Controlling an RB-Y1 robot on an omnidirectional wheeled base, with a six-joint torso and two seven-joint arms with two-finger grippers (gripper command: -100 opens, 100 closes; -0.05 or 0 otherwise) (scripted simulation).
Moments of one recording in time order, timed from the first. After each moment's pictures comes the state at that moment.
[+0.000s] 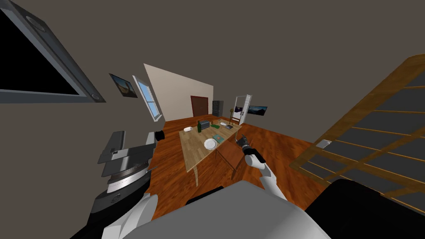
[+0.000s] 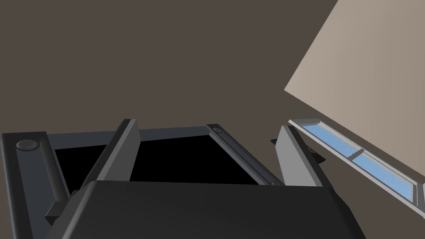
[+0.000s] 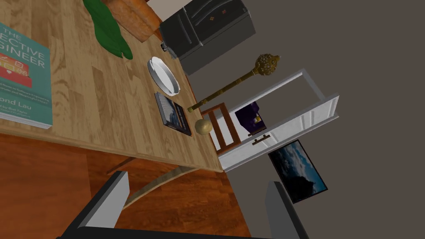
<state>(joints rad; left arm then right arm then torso) 0.48 0.03 -0.07 -2.40 0.12 -0.54 -0.02 0.24 -0.24 -0.33 -1.78 -0.61 0.08 -0.33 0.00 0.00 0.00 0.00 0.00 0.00</state>
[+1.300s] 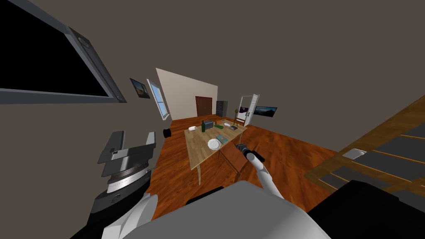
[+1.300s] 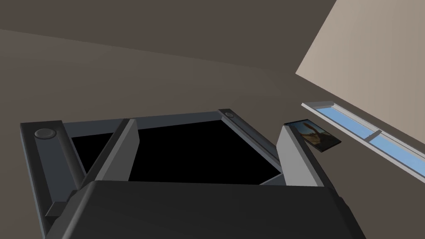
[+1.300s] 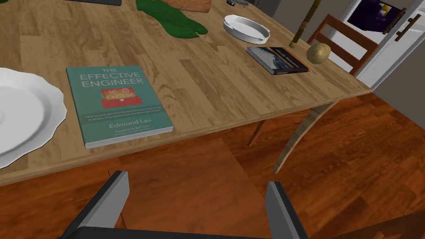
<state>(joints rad) 0.48 0.03 -0.07 -2.40 0.12 -0.54 -0.02 0.10 -0.22 -0.47 -1.47 -0.96 0.33 -0.55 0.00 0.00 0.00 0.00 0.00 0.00</state>
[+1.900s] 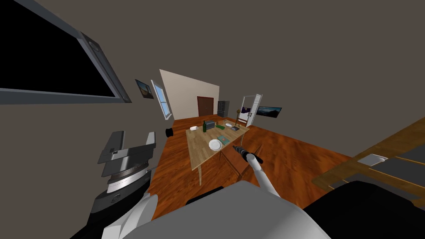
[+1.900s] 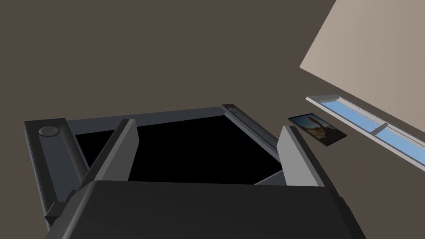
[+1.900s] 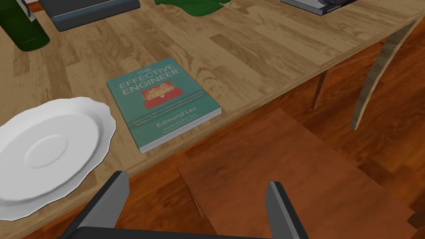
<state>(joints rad) 0.48 0.03 -0.07 -2.40 0.12 -0.54 -0.02 0.03 -0.21 -0.52 -1.29 -1.13 0.42 -0.67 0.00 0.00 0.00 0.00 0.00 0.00</state>
